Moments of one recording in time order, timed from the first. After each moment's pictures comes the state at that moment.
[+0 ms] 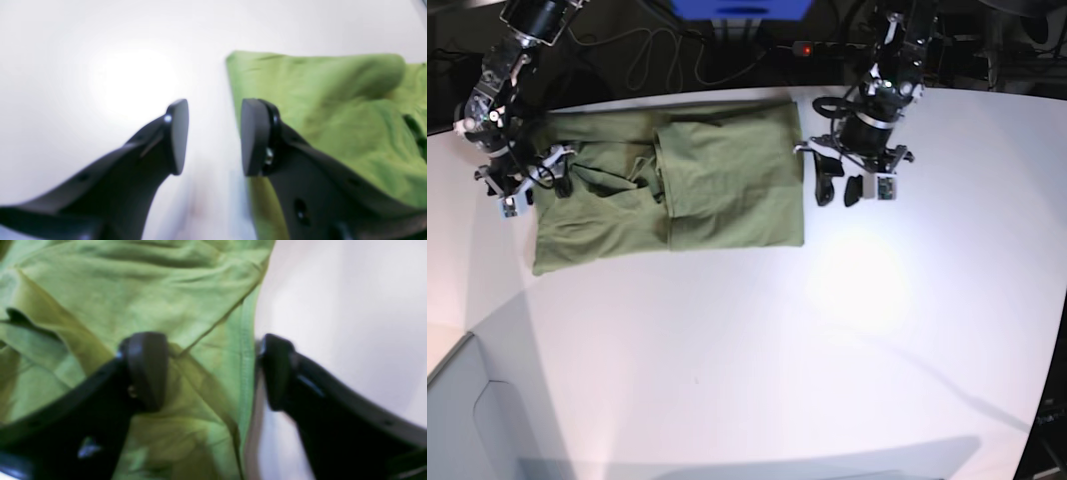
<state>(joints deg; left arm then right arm) 25.1 -14.9 8.6 106.8 -23.8 4.4 19.9 -10.7 5.0 36.1 86.7 4.3 46.5 -36.2</state>
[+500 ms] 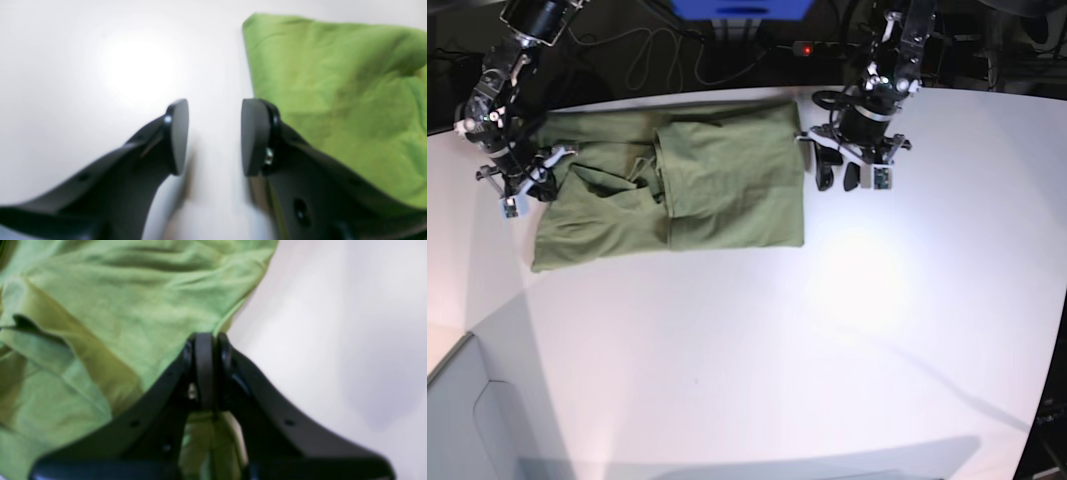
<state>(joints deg) 25.7 -14.8 8.7 102.7 -23.6 4.3 19.6 -10.5 4.8 36.2 88.0 4.3 46.5 -37.9</state>
